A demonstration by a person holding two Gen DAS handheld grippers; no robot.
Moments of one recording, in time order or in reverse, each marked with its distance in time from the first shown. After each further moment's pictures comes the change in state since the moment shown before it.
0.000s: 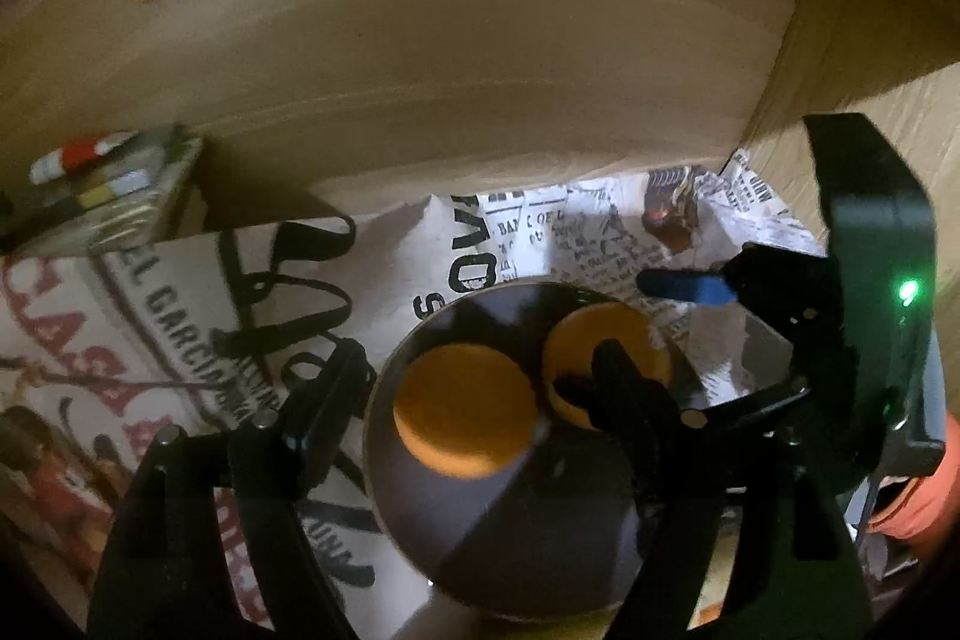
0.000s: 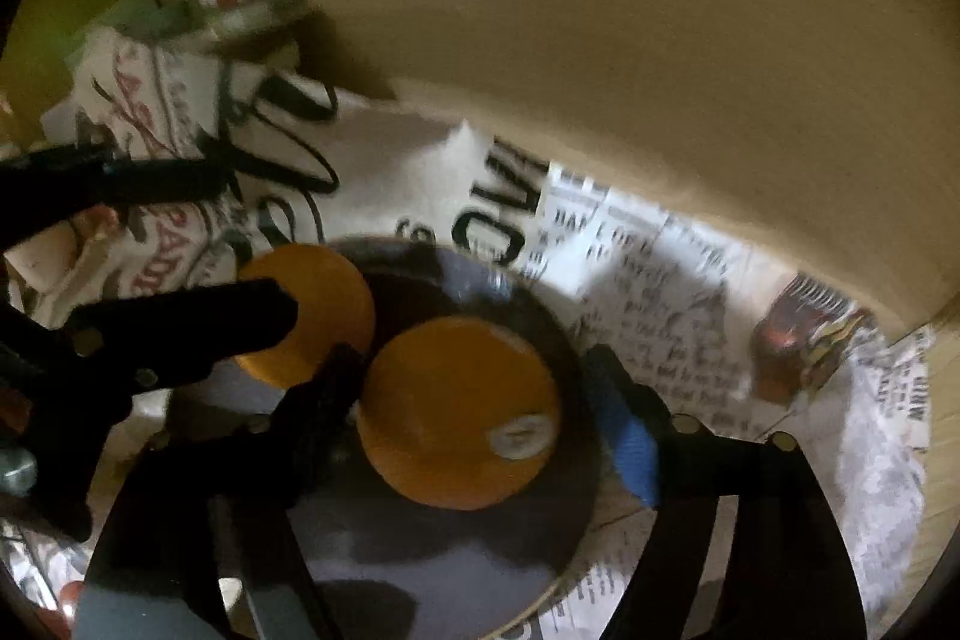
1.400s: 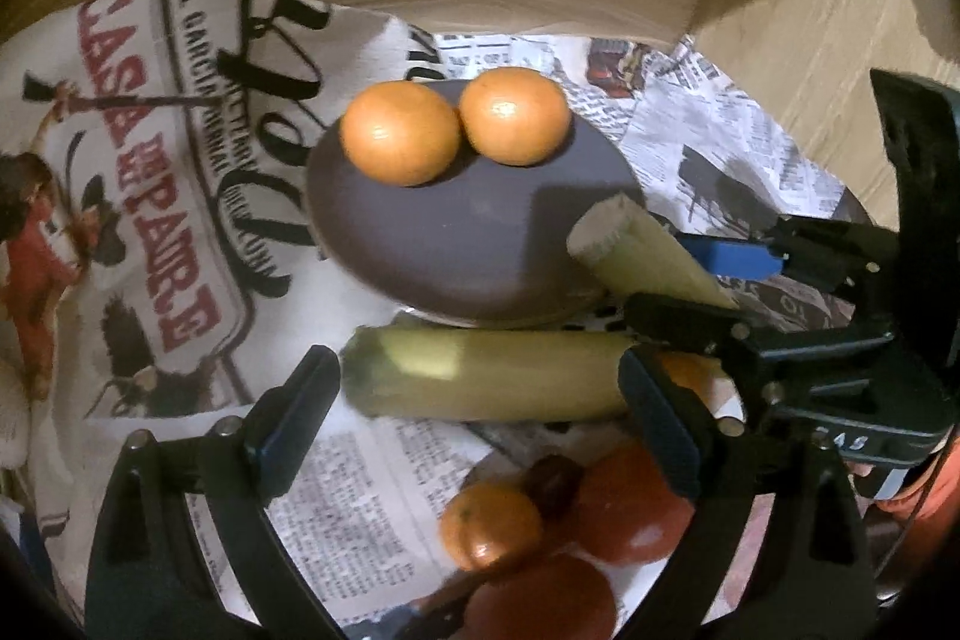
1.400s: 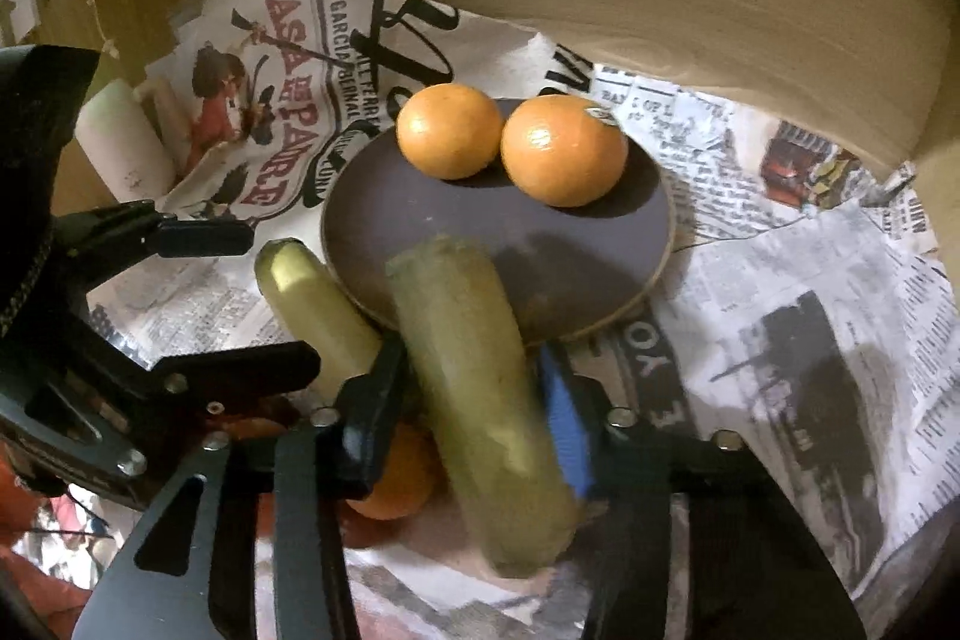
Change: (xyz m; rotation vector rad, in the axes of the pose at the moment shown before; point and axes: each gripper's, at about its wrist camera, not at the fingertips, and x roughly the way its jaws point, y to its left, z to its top) left arm -0.028 -0.045 -0.119 0.003 0.124 -0.011; right arm -0.058 0.033 -0.085 0.071 0.002 0.096
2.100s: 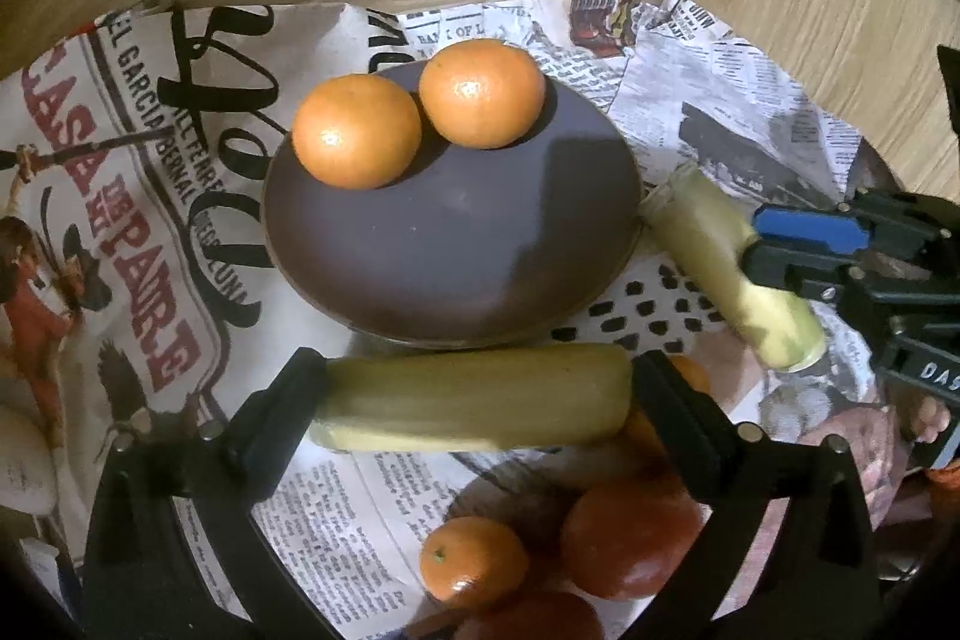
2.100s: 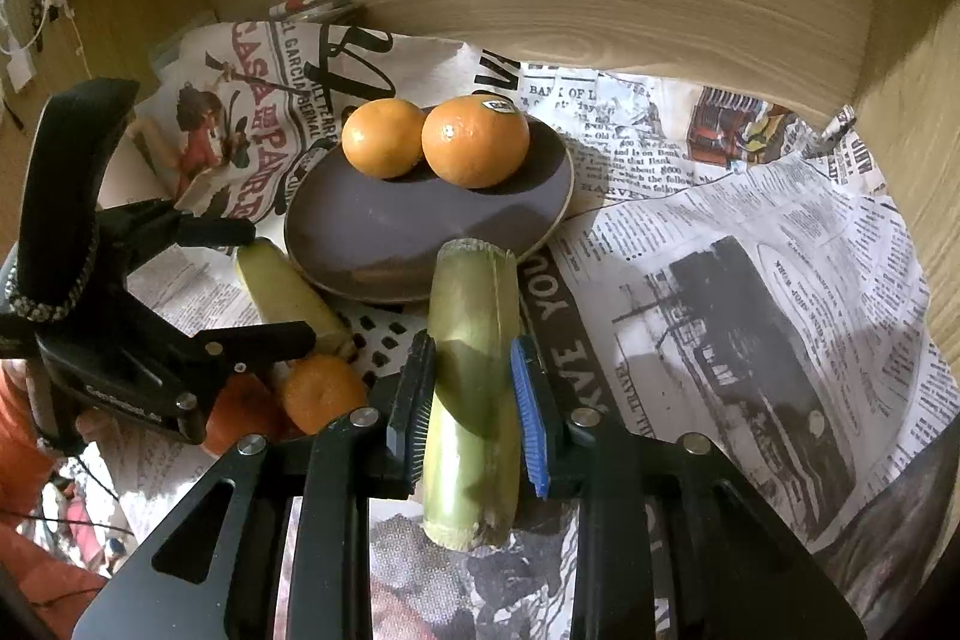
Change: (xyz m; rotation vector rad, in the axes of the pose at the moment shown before) left arm 0.022 -0.017 0.015 0.096 0.083 0.034; right arm -0.030 -0.036 -0.020 0.085 -0.024 0.001
